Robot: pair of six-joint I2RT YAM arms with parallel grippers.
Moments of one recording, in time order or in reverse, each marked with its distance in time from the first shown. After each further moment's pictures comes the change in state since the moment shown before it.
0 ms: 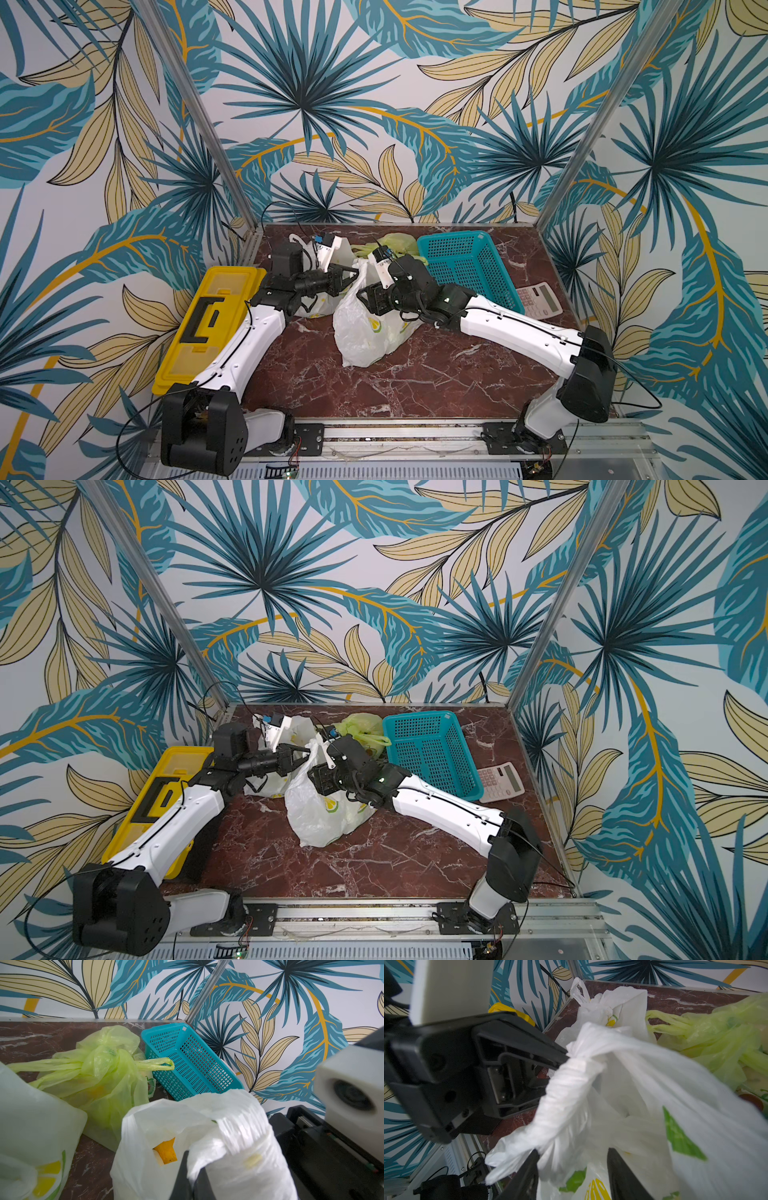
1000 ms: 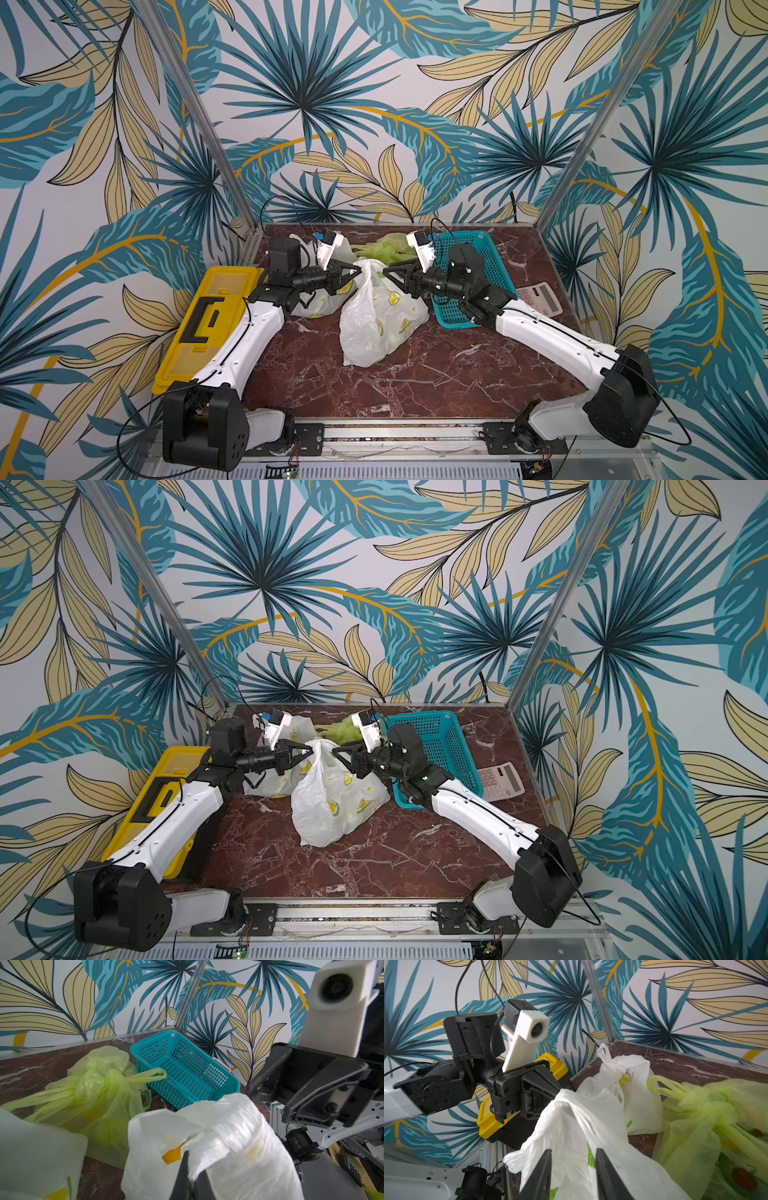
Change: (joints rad) left arm 0.014 0.016 0.040 -0.002 0.077 0.142; right arm -0.237 -0.218 -0.279 0.381 -0.367 -0.072
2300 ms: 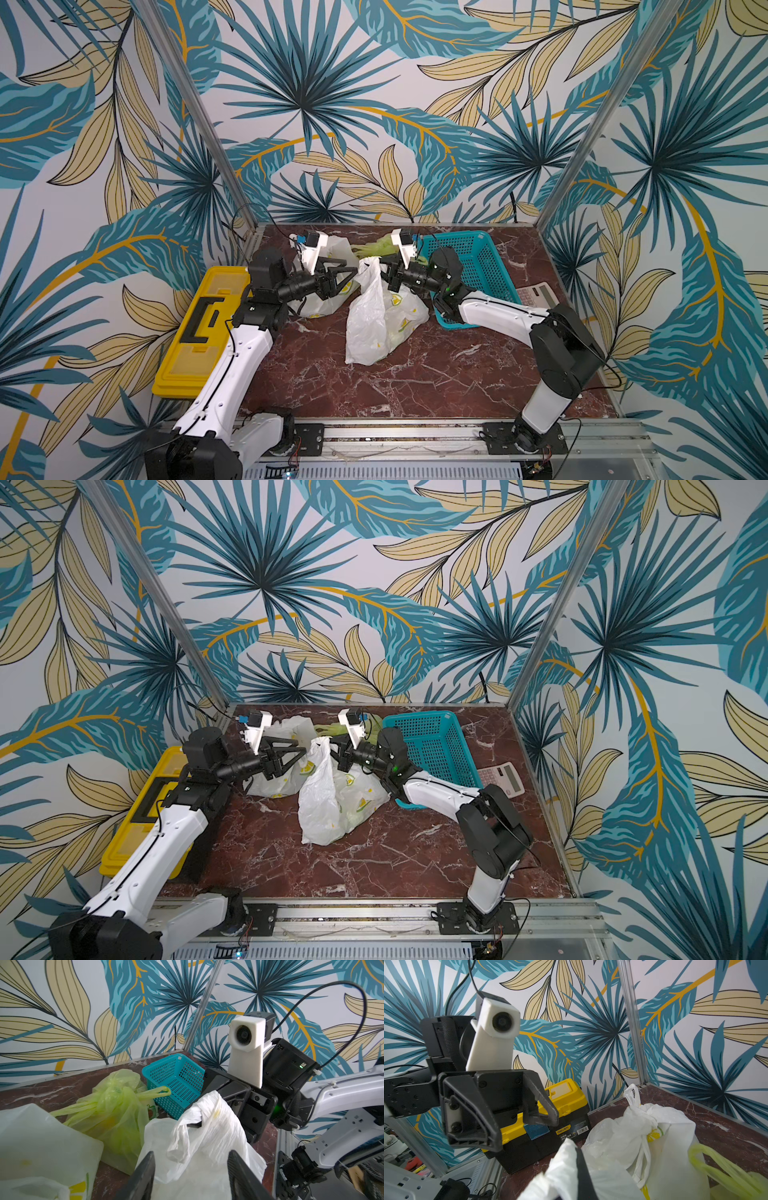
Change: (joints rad) left arm 0.034 -0.167 -0.057 0.055 -0.021 -0.073; right arm -0.045 0.352 0.002 0.708 -0.269 0.023
